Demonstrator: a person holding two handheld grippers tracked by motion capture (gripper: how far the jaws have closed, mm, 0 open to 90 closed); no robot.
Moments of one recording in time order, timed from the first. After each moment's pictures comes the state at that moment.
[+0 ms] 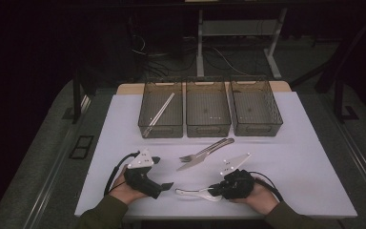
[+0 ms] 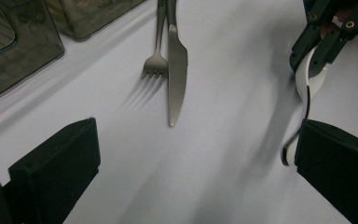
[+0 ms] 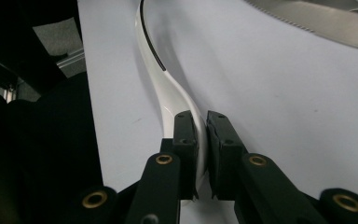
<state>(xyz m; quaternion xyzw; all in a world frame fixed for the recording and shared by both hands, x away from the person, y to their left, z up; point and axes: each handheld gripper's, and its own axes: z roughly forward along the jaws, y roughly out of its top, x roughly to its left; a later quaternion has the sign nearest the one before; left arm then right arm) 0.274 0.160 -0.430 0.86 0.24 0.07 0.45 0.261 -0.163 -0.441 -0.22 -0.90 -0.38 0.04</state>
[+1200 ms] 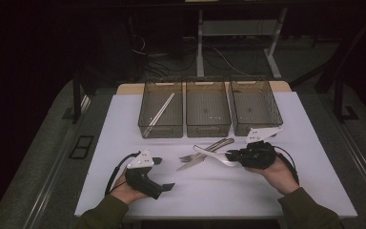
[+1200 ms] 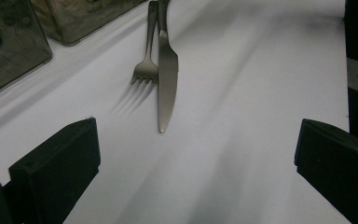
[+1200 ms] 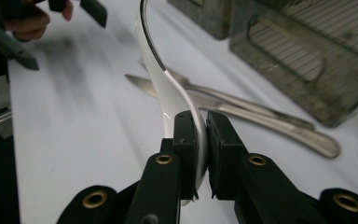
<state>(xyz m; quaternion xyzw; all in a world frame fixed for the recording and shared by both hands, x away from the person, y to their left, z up) 0.274 0.158 -0.432 0.85 0.23 0.06 0.47 0.308 -0.217 -0.389 -0.29 -0.85 -0.43 -0.06</state>
